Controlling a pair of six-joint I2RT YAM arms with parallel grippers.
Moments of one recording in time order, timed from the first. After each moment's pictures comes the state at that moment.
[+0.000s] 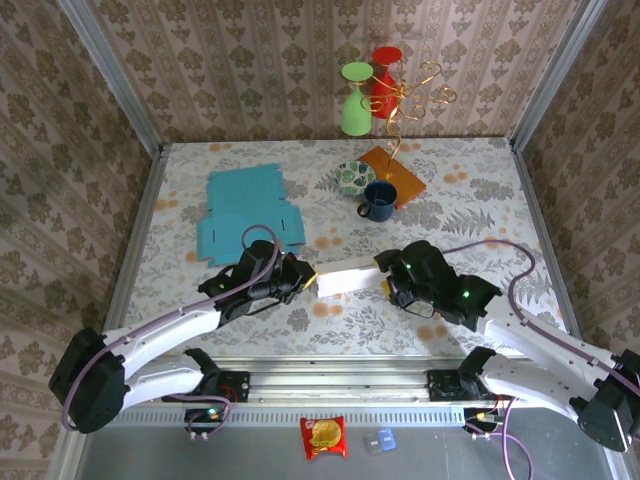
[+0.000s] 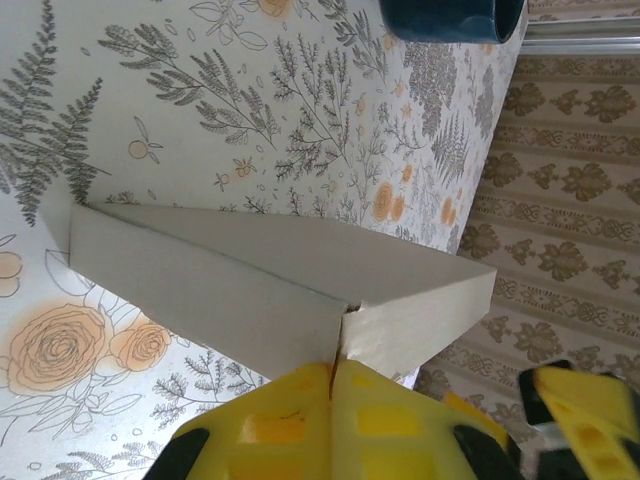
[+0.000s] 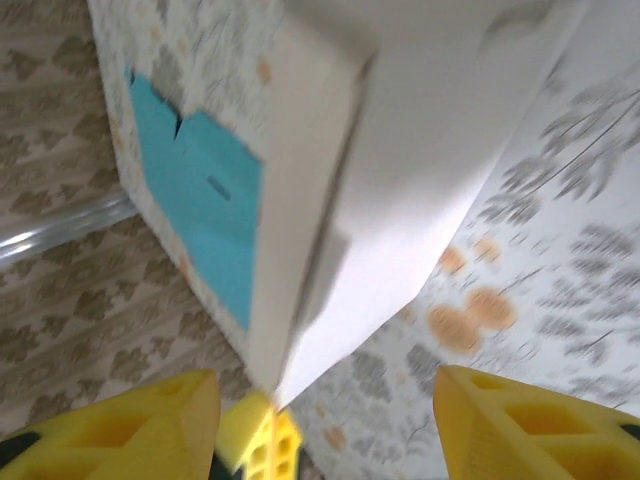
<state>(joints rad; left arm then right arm) -0.82 1.10 0.58 -0.08 0.21 -1.42 0.75 0.96 0.71 -0.46 0.06 1.78</state>
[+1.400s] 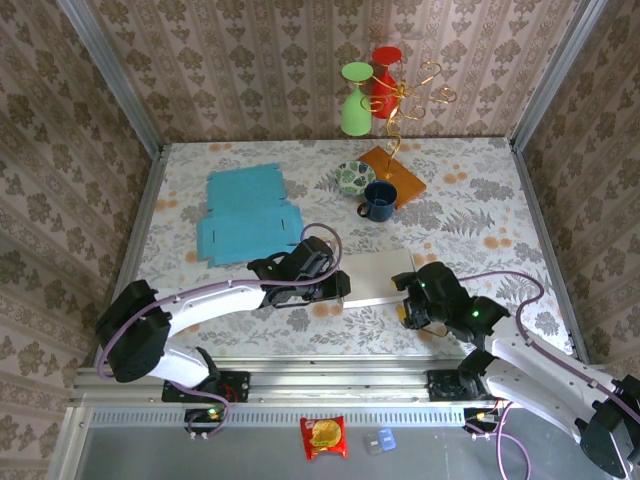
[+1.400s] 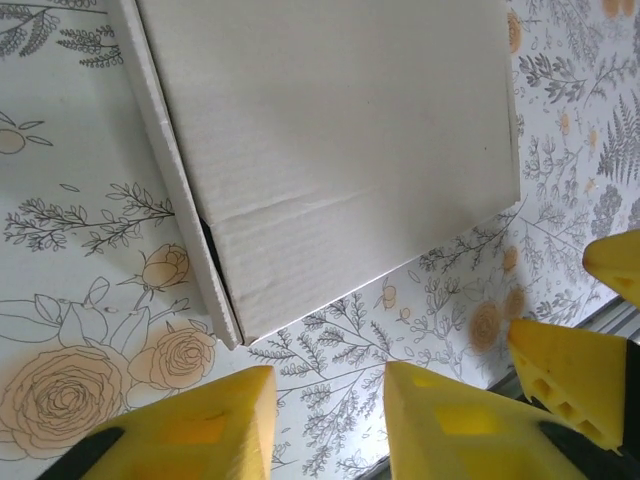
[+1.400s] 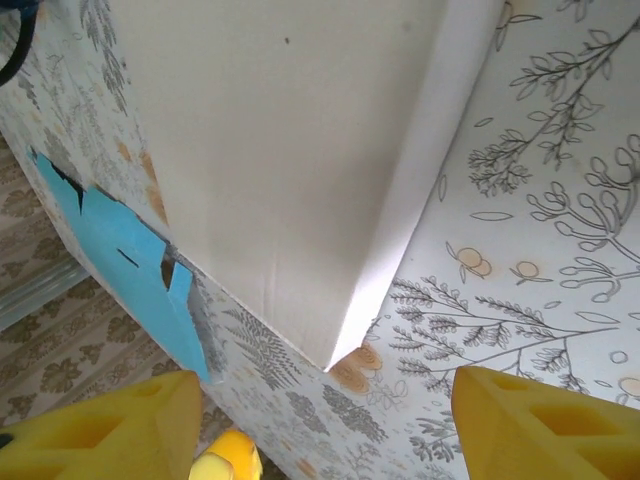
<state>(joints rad) -0.99 1.43 0.85 -0.28 0.17 -0.97 0.62 0.77 0.42 -0.46 -0.04 1.86</state>
